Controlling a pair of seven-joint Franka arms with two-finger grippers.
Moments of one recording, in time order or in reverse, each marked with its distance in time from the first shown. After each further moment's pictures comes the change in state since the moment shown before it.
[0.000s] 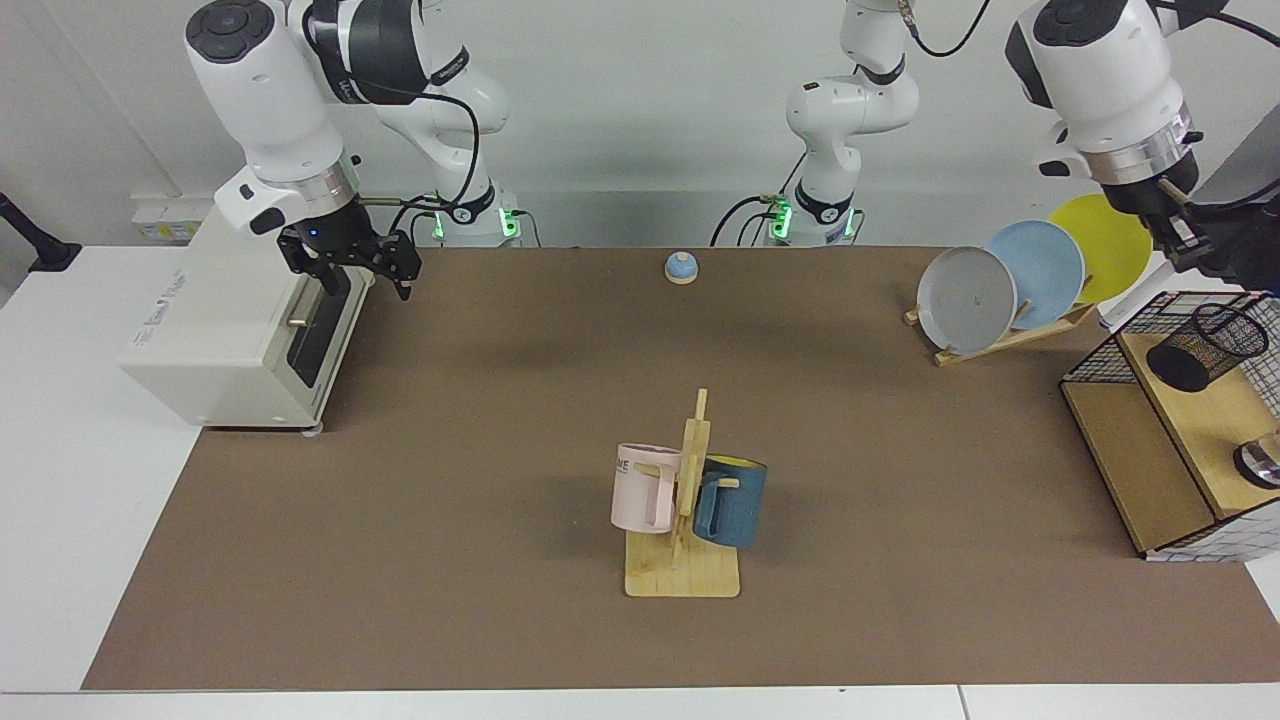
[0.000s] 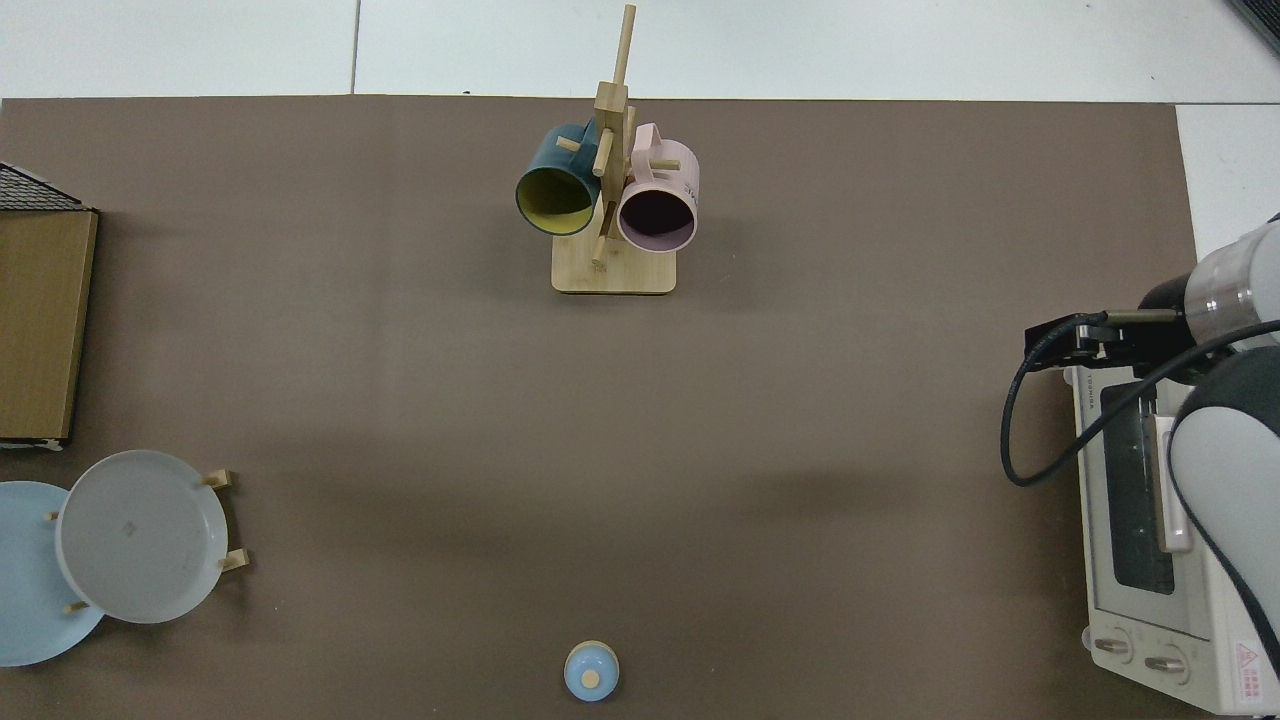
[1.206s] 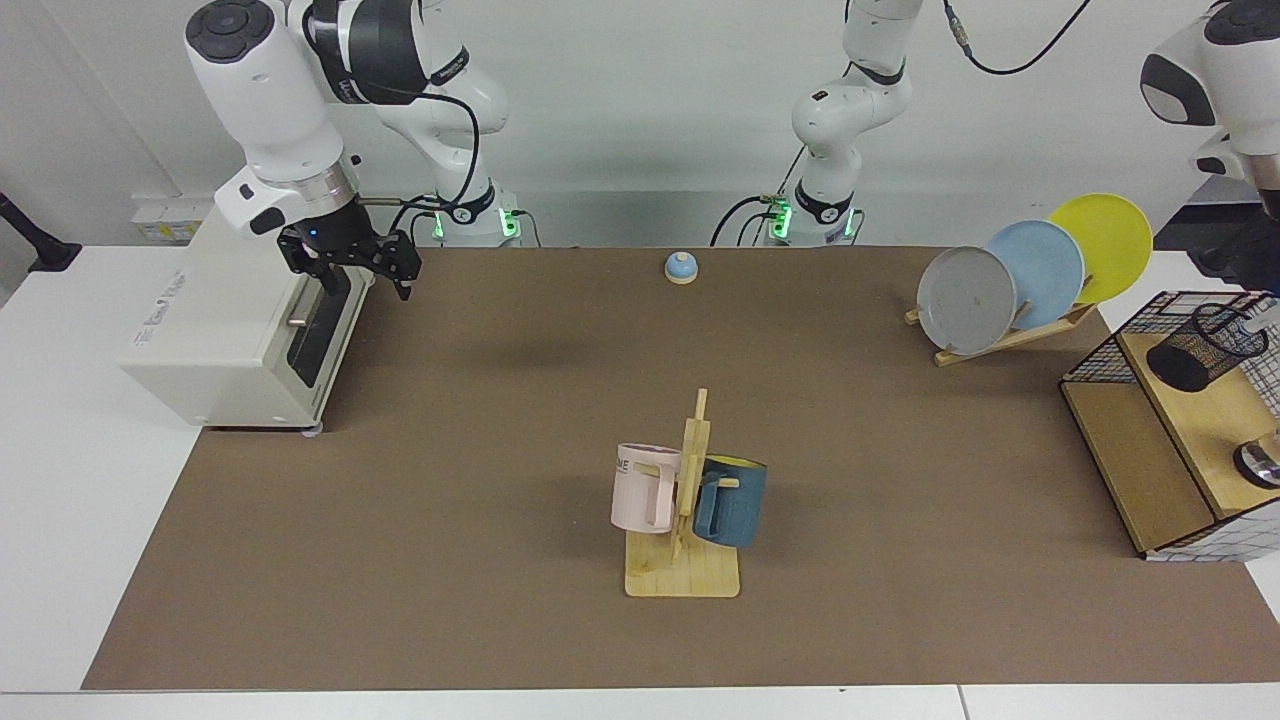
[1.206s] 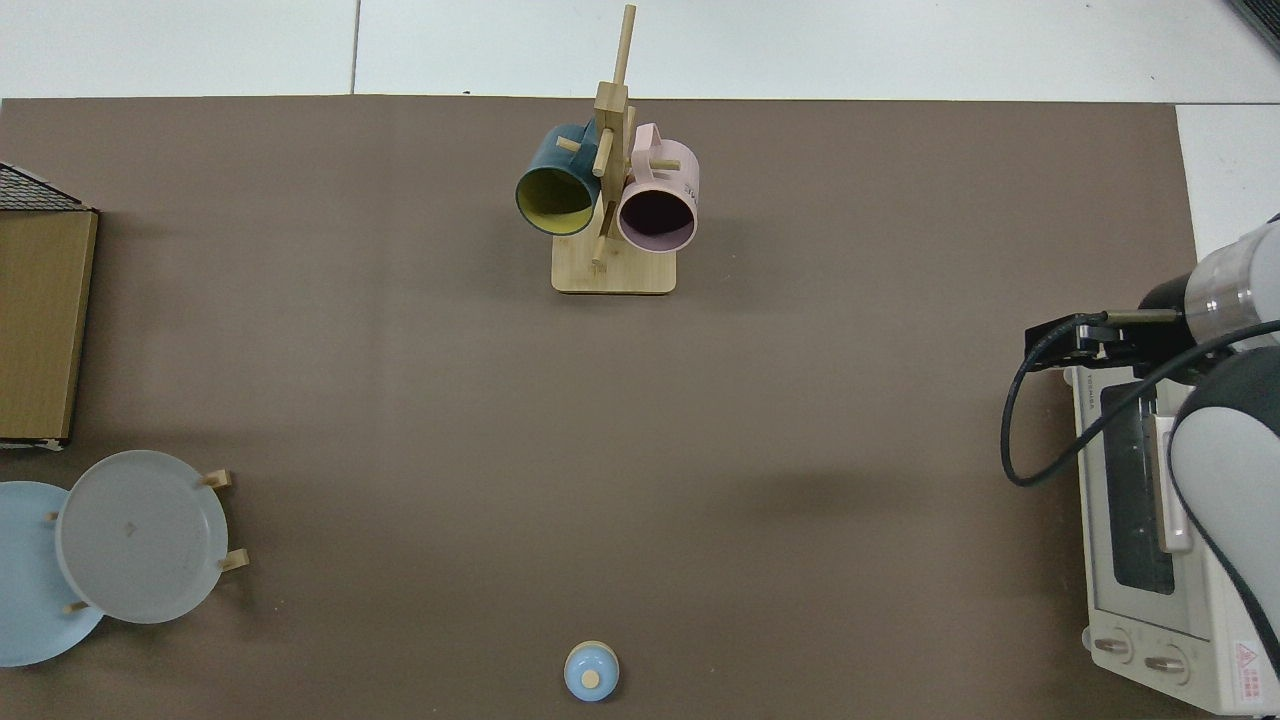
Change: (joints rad) left arm 0.332 0.088 0.002 0.012 -0.076 0.413 0.517; right arm 0.000 0.000 0.000 0.000 0.000 0.000 0.000
